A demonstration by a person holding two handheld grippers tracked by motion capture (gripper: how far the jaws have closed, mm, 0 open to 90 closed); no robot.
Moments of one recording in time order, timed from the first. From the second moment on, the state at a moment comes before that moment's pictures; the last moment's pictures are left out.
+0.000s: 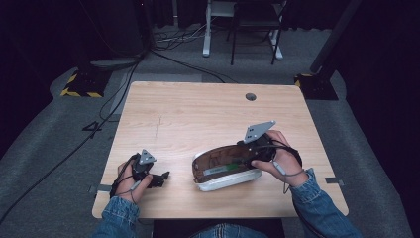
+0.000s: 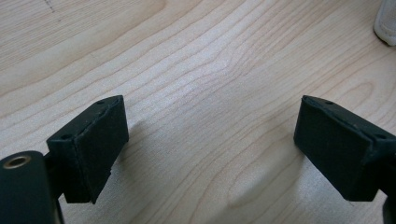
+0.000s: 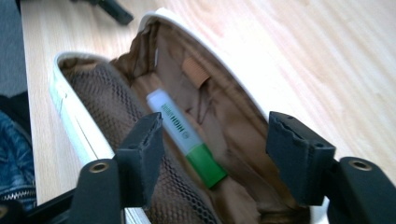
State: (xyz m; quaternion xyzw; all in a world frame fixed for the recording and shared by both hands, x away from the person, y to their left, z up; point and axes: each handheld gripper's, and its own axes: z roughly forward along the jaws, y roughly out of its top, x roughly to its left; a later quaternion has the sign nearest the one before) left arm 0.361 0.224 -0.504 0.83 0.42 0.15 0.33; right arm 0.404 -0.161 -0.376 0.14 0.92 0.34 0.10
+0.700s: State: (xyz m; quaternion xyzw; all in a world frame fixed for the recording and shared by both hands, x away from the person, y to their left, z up) left arm 0.363 0.223 -0.504 0.83 0.42 0.15 0.33; right arm 0.428 -0.220 -0.371 0.23 0.88 0.40 0.14
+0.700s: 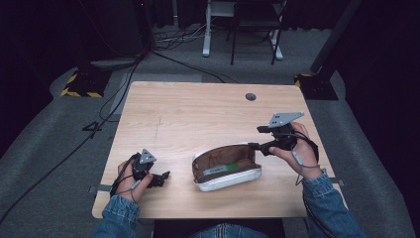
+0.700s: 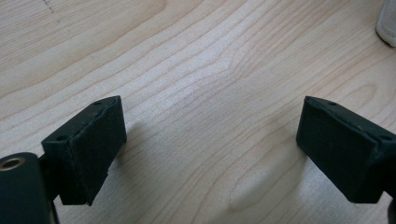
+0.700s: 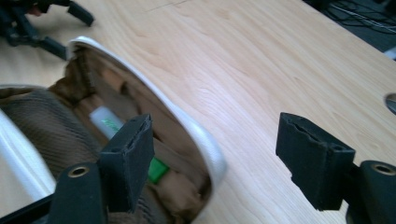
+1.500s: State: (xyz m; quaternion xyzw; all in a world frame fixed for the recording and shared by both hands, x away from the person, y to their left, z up) left arm 0.367 0.222 -0.505 0.83 0.42 0.15 0.33; right arm 0.465 -0.297 -0.406 0.36 0.83 0.40 0.17
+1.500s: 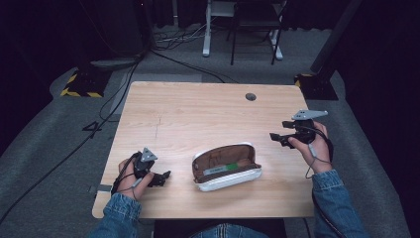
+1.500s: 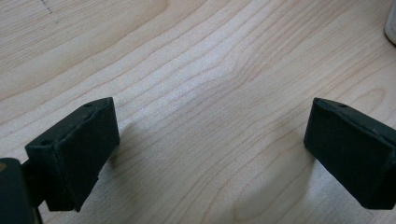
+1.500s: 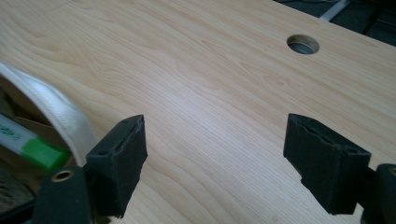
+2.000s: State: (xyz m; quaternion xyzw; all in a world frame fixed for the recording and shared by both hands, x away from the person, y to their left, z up) left arm 0.367 0.222 -0.505 0.83 0.42 0.15 0.32; right arm 0.485 -0.320 -0.448 0.40 0.83 0.36 0.17
